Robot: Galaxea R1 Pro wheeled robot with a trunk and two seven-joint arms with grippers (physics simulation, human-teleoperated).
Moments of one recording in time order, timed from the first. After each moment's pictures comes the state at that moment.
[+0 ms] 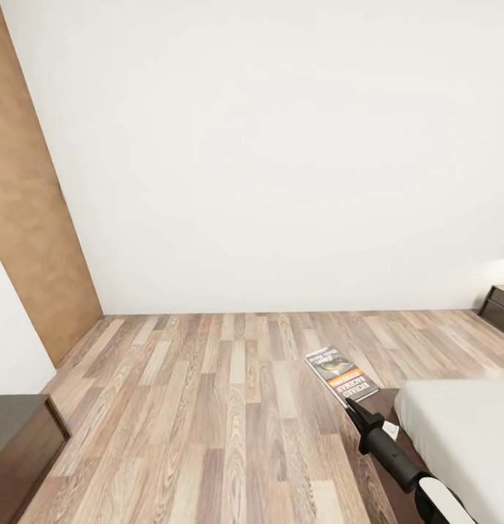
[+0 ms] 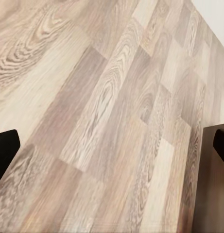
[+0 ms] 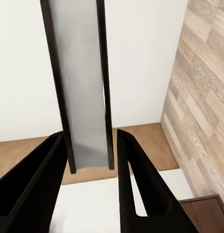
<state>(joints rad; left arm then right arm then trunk) 0.02 0.09 -0.34 -0.22 1.25 -0.49 -0.69 -0.32 -0.21 0.00 -0.70 -1.52 0.52 0.55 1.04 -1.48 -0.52</state>
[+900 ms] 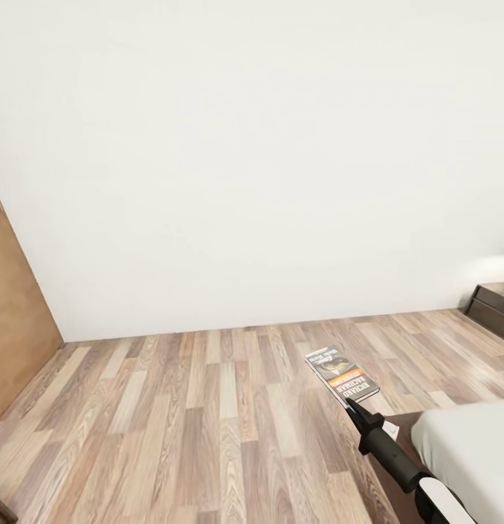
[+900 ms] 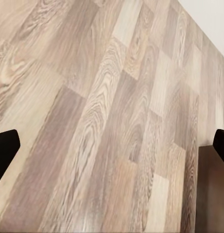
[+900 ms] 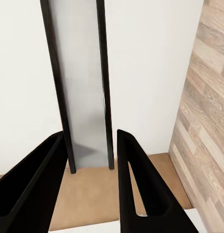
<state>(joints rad) 0.02 0.09 -0.35 -0.22 1.25 -0.49 -0.69 -0.32 -0.21 0.00 -0.70 -1.52 0.52 0.55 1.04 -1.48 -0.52</state>
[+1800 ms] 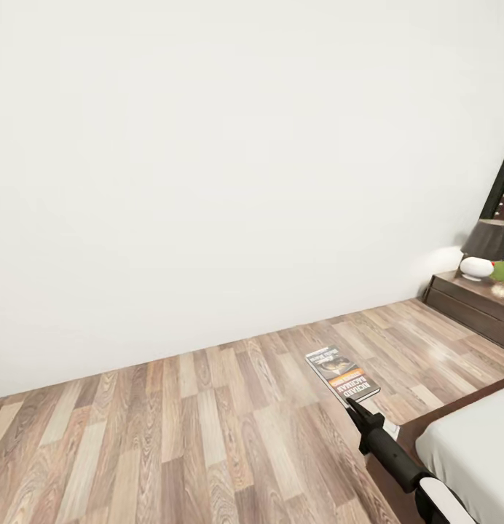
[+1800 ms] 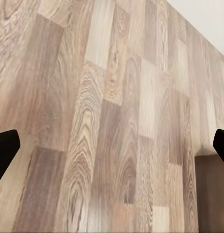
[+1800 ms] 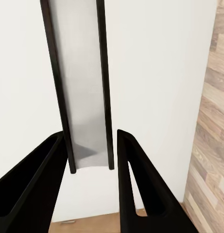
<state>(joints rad) 0.02 0.09 -0.34 -0.22 1.25 -0.49 -0.69 -0.32 -0.21 0.00 -0.70 -1.52 0.52 0.55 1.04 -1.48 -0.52</state>
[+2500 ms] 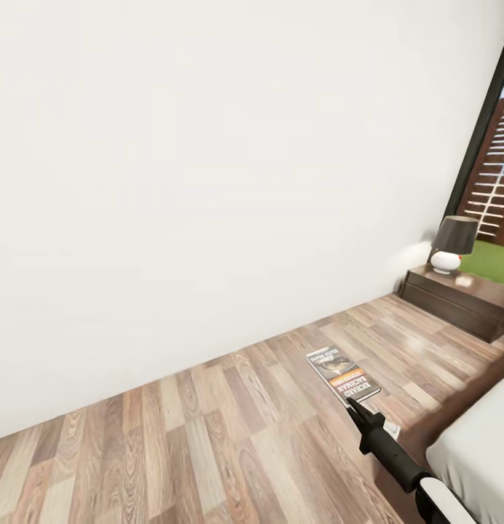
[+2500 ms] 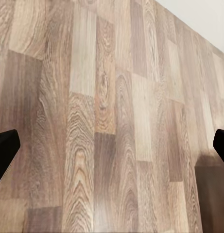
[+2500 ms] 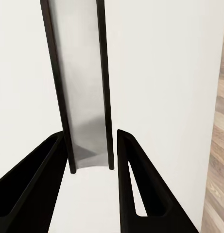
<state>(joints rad) 0.02 0.09 -0.34 -0.22 1.25 -0.49 -0.69 -0.32 -0.21 -0.01 -0.70 -1.53 0.52 0.55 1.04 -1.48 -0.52</state>
